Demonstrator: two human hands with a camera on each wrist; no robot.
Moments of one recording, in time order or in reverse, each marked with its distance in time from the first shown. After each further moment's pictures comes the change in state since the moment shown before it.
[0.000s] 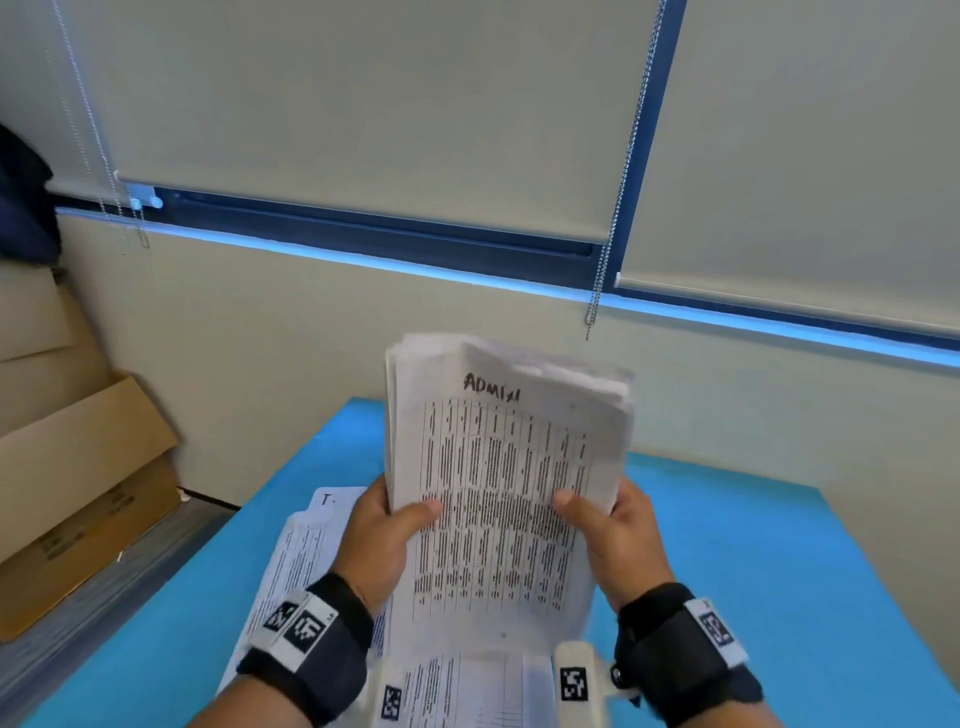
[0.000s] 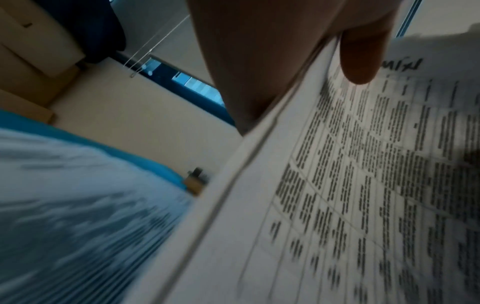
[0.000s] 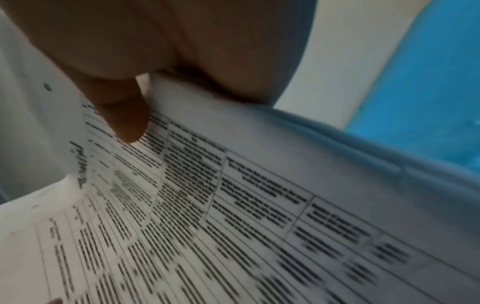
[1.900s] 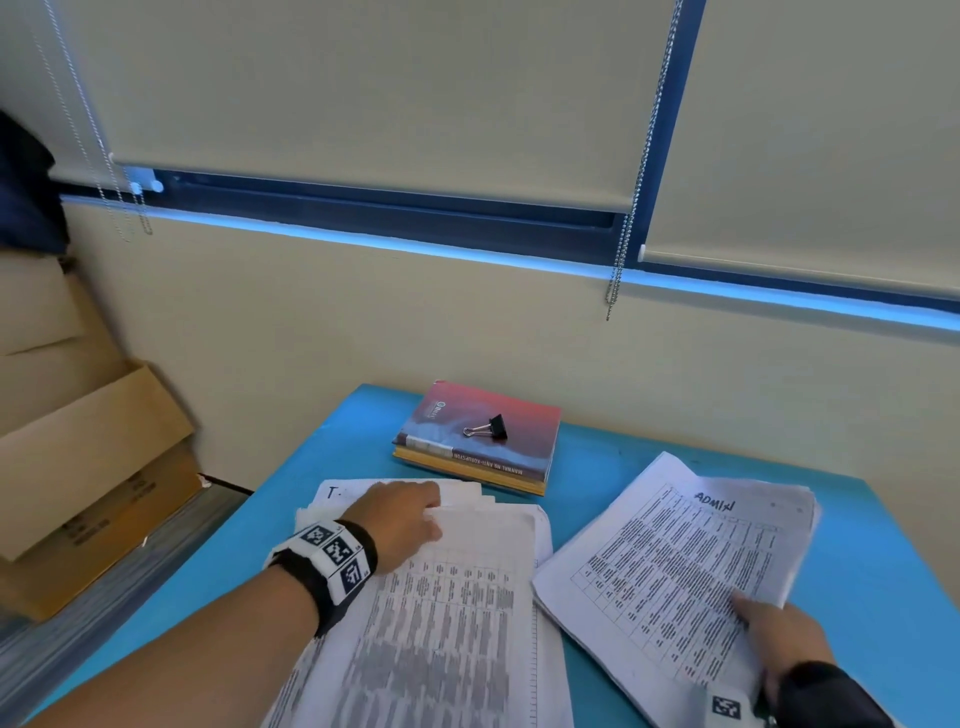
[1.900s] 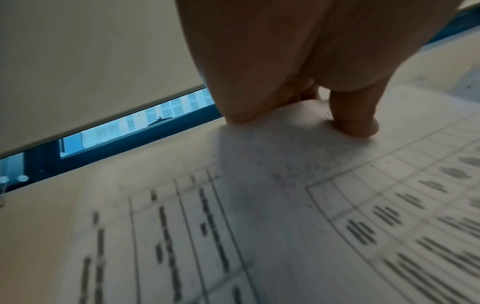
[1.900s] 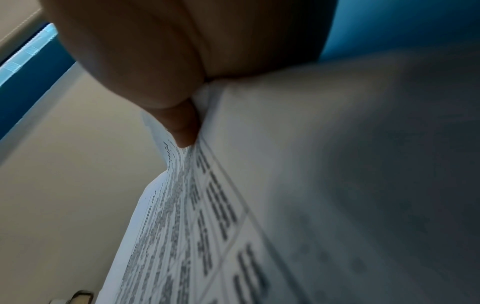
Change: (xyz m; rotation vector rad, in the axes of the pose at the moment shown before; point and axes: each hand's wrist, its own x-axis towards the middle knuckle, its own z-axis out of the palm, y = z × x) left_hand 0.088 -0.041 -0.022 1.441 -0.437 0.109; right_hand -0.004 0.118 -0.147 -0.152 0.586 0.838
